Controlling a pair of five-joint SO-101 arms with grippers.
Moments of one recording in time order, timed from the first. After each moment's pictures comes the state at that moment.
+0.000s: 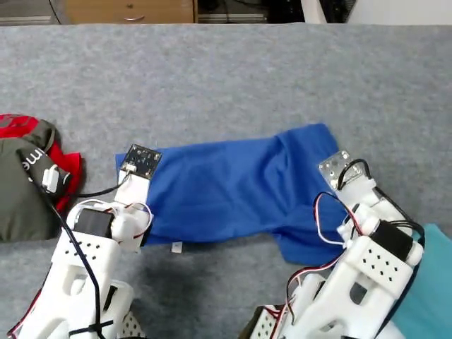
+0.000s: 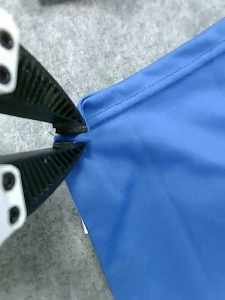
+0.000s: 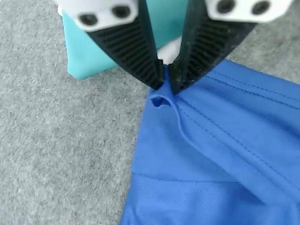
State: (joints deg) left arm 6.9 -55.4 66.9 68.8 -18.6; right arm 34.4 -55.7 63.9 64.1 58.2
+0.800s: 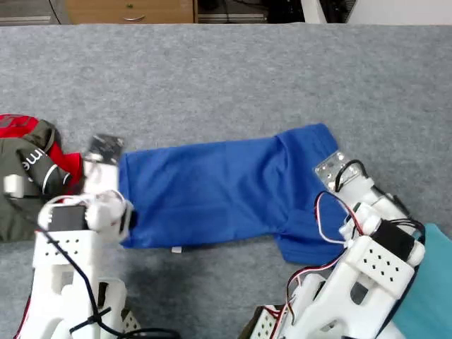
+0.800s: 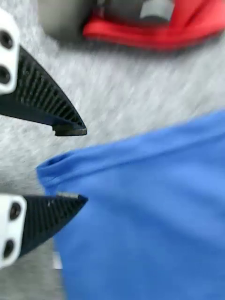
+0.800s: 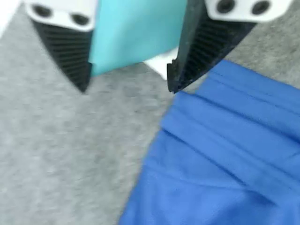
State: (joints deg) left arm -8.5 -55.4 60.0 68.6 -20.8; right arm 34.4 -55.7 60.8 64.1 61.9
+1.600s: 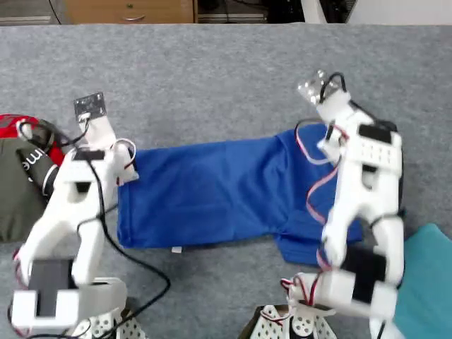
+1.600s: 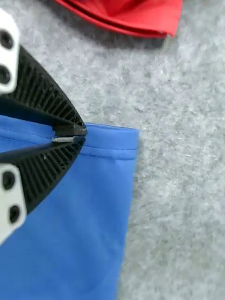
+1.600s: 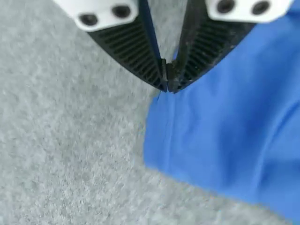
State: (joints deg) left arm -5.6 -7.2 40.9 41.1 6.0; right arm 13.9 0.3 21.8 49.2 44.7
